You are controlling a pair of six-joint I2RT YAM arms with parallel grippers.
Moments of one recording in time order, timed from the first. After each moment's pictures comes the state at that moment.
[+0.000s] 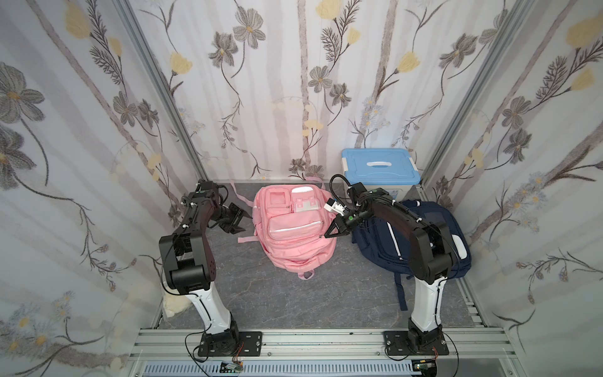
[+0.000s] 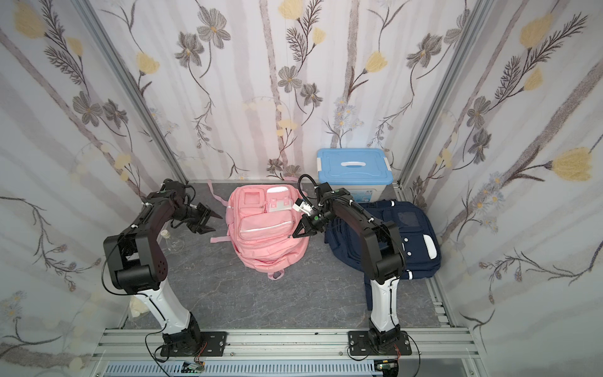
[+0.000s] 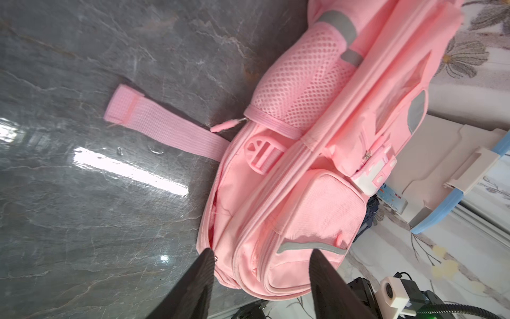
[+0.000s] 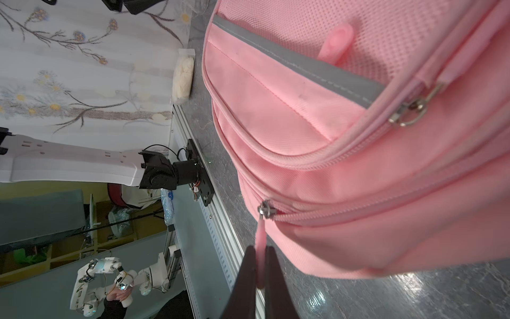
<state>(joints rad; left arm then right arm) 0.17 1.82 1.51 -1.00 0.61 -0.71 0.40 2.01 1.68 -1.07 -0.91 -0.02</state>
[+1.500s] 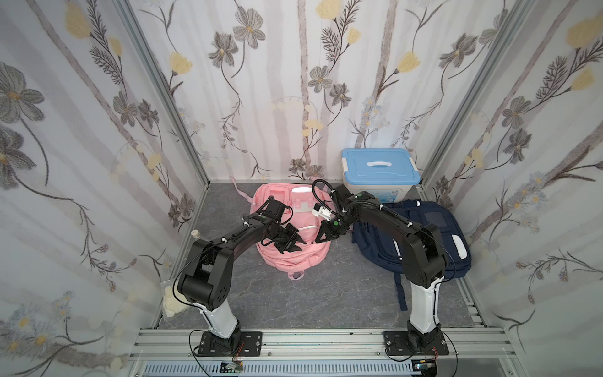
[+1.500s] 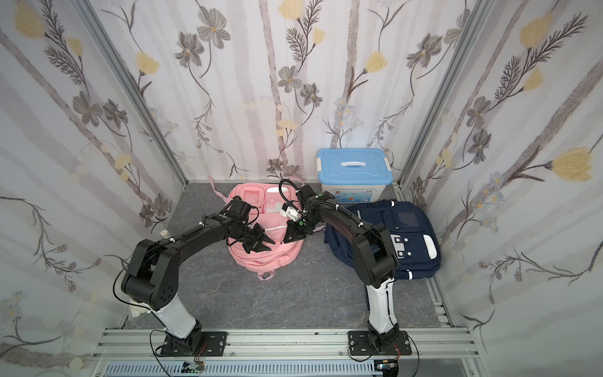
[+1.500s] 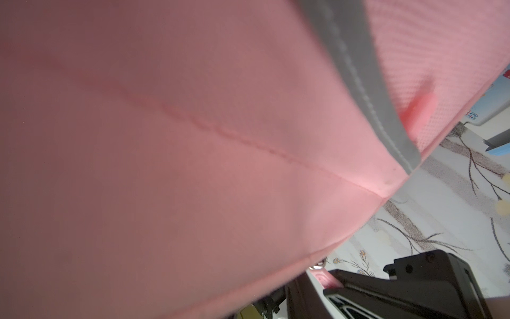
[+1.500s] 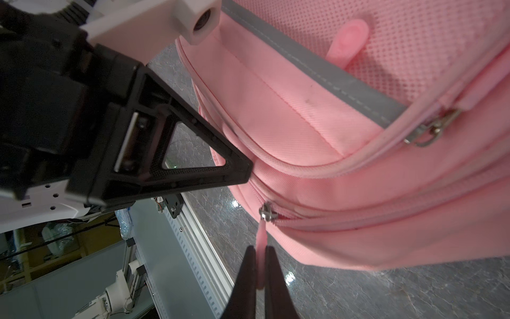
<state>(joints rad) -0.39 1.72 1.16 -0.59 0.66 -1.22 0.55 2.00 1.70 -1.01 -0.68 0.11</state>
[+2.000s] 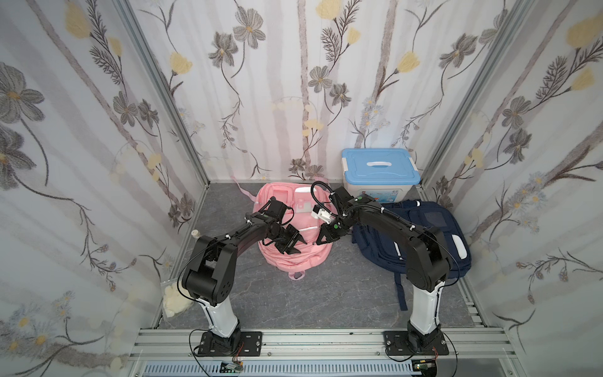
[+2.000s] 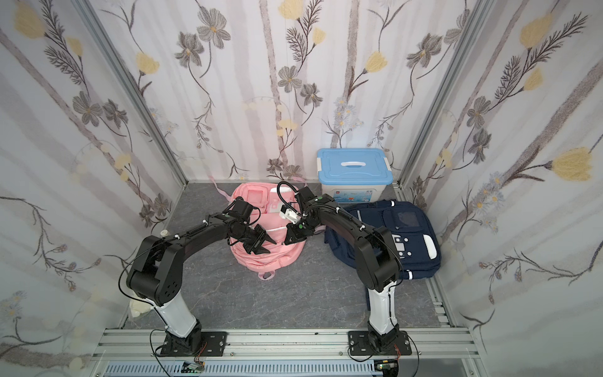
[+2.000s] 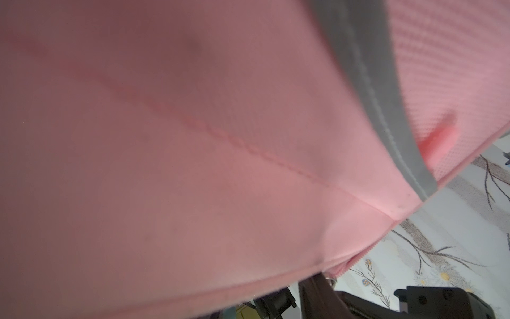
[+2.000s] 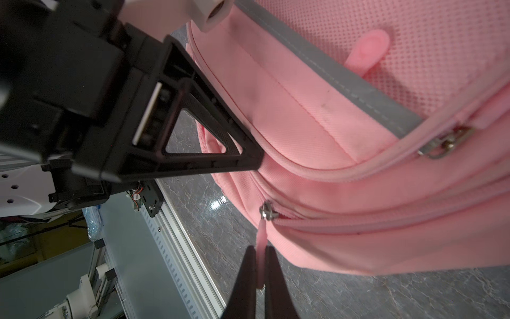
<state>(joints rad) -0.40 1.76 1.18 -0.61 0.64 -1.21 0.57 1.96 1.66 -0.98 -0.62 0.06</state>
